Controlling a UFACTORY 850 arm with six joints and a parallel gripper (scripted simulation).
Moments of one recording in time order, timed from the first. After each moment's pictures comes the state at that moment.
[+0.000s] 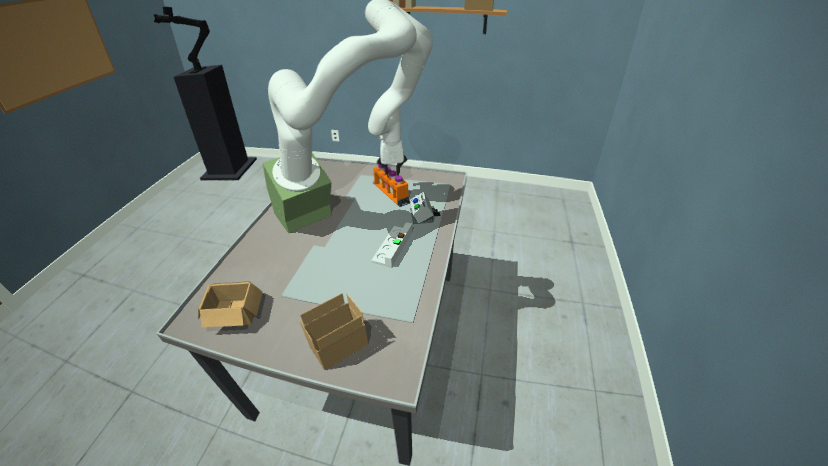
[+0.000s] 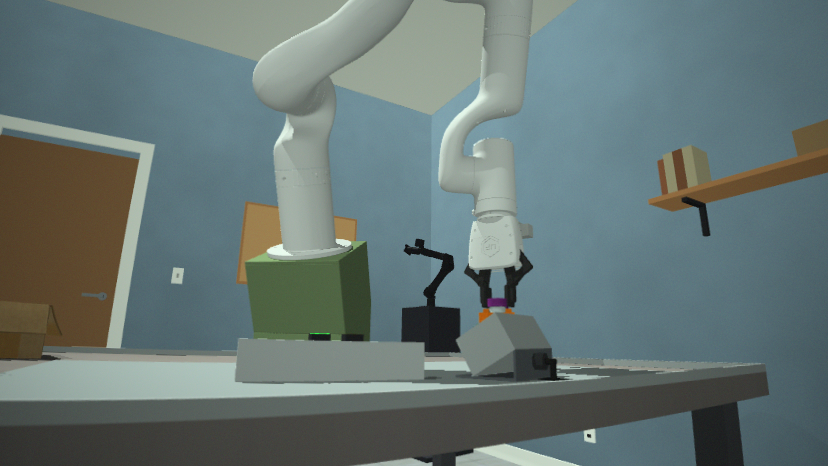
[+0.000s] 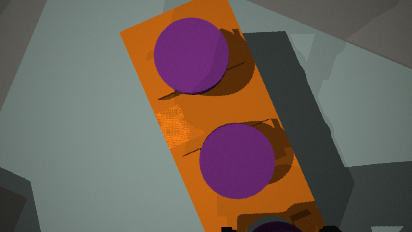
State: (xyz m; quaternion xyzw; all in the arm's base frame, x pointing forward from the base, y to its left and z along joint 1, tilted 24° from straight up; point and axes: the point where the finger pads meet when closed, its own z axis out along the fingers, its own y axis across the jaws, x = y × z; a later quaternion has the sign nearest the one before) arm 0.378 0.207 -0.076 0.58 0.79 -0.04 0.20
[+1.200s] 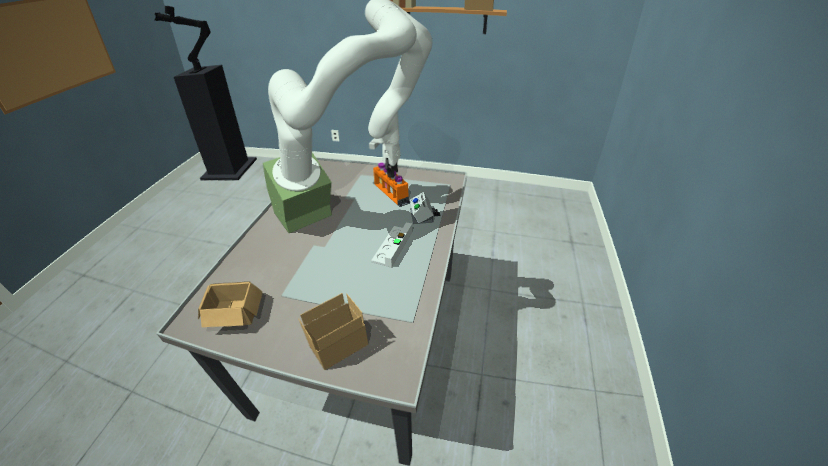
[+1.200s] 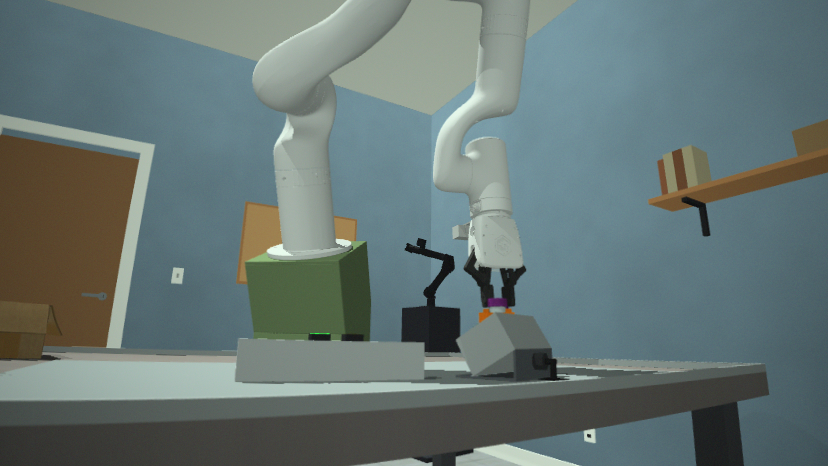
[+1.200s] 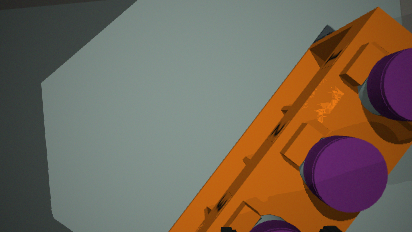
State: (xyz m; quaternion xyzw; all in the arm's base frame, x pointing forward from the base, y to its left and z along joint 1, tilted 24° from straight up) arm 0.377 0.208 -0.075 0.09 0.97 -0.11 0.17
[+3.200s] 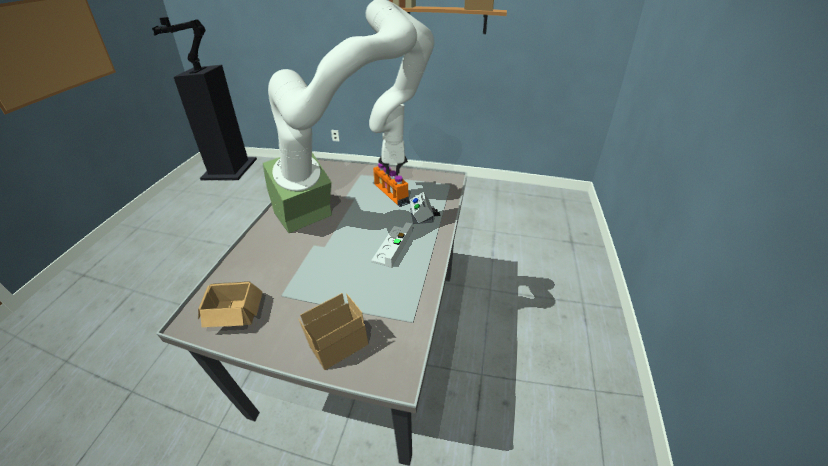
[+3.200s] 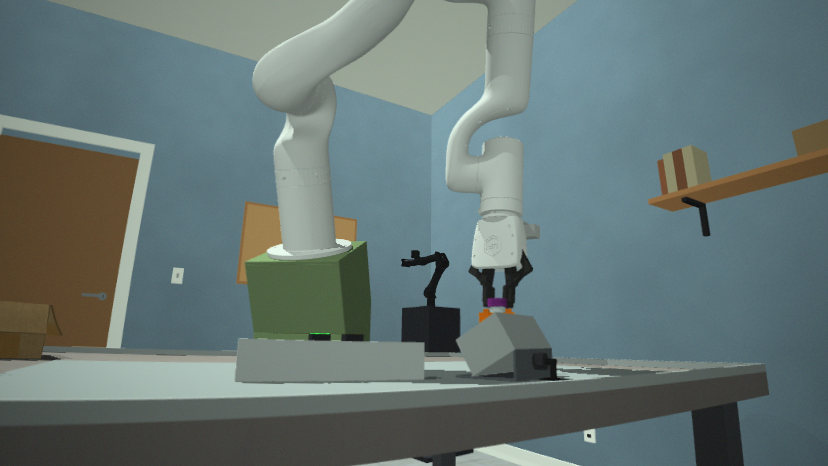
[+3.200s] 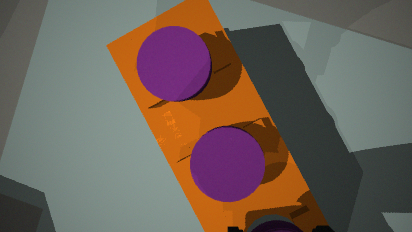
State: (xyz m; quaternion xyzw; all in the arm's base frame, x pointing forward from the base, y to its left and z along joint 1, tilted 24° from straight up) arm 0.378 0.208 -0.075 0.62 0.76 -0.06 0.20
